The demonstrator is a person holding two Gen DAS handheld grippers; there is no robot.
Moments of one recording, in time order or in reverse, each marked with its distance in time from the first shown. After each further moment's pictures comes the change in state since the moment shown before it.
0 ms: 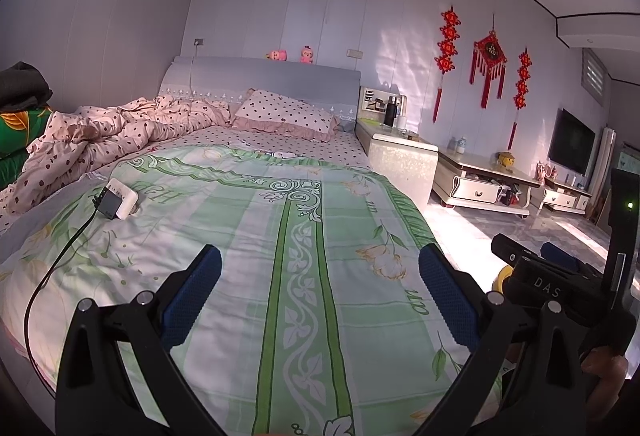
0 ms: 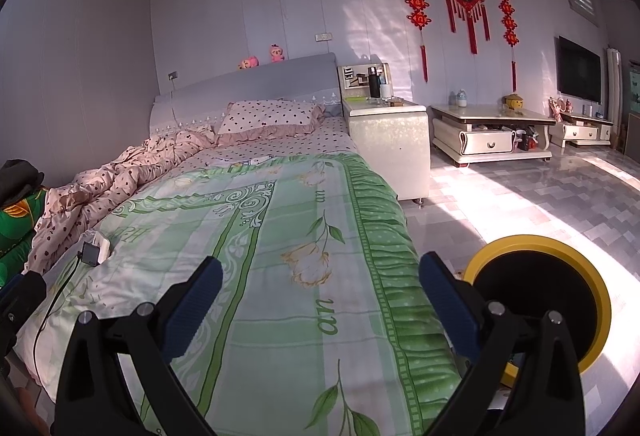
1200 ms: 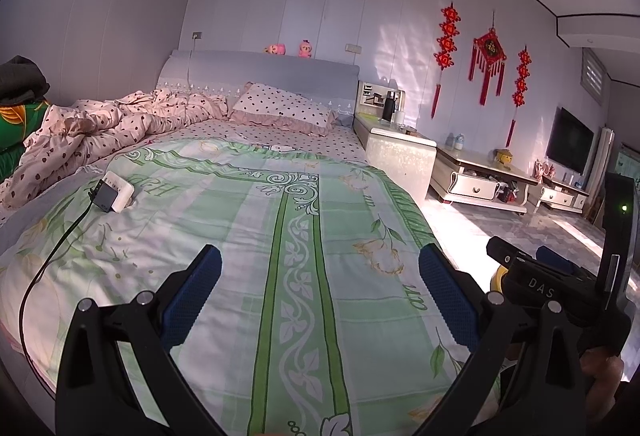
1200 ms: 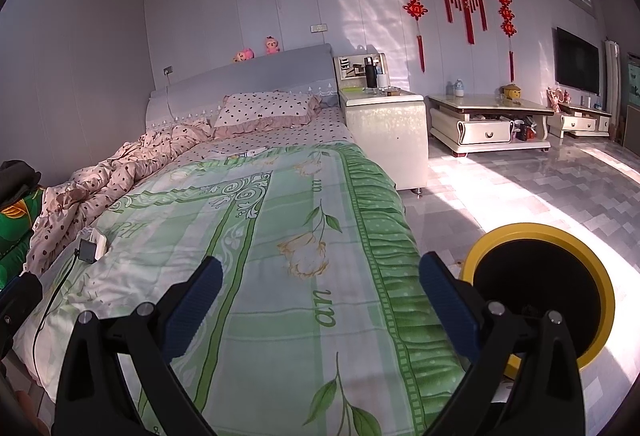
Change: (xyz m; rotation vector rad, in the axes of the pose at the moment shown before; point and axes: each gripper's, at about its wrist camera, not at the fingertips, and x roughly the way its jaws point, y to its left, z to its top) left arm 0.005 -0.004 -0.002 -0.005 0.010 -0.009; right arm 0.008 -0.004 -0.007 0.016 0.025 -0.006
